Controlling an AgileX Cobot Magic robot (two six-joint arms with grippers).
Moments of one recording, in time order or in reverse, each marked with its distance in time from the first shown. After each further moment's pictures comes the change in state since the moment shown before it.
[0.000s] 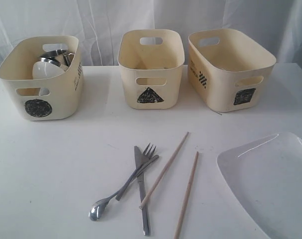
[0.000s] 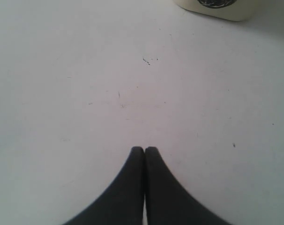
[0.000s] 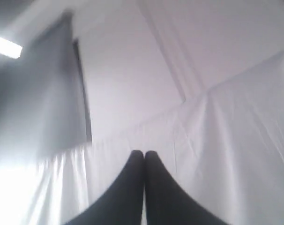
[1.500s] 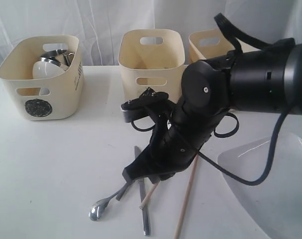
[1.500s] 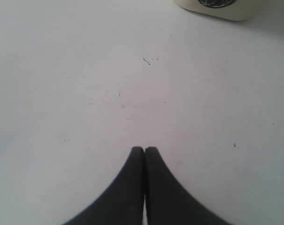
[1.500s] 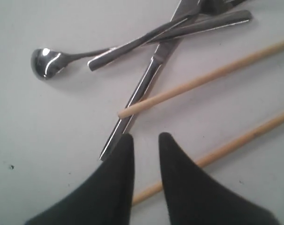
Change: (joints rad) left arm 0.000 0.000 0.000 0.000 0.000 0.002; right arm 0.558 1.165 -0.459 0.499 1.381 -0.753
